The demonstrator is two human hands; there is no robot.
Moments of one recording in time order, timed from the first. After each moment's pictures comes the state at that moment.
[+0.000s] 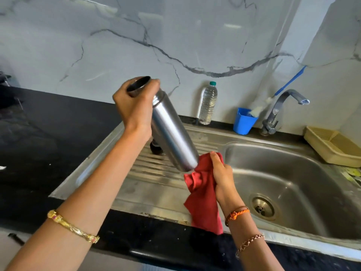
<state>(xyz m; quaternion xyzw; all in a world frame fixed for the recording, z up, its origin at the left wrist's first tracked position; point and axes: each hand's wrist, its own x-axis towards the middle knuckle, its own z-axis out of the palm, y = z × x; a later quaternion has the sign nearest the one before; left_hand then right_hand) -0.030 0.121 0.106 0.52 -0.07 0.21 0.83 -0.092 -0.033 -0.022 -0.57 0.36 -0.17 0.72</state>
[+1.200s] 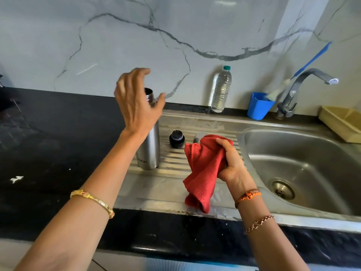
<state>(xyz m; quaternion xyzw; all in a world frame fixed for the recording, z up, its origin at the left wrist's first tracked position) 0.084 0.201 0.047 0.74 -0.23 0.52 0.35 -0.041 0.032 -0.011 -0.40 0.29 -0.05 0.87</state>
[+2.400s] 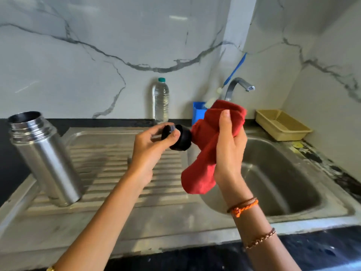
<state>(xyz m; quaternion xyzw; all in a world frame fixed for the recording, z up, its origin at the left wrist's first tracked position) -0.023 0.068 0.034 0.60 -0.21 -0.12 0.76 -0.102 -0.037 0.050 -0.56 0.22 -0.49 0.63</state>
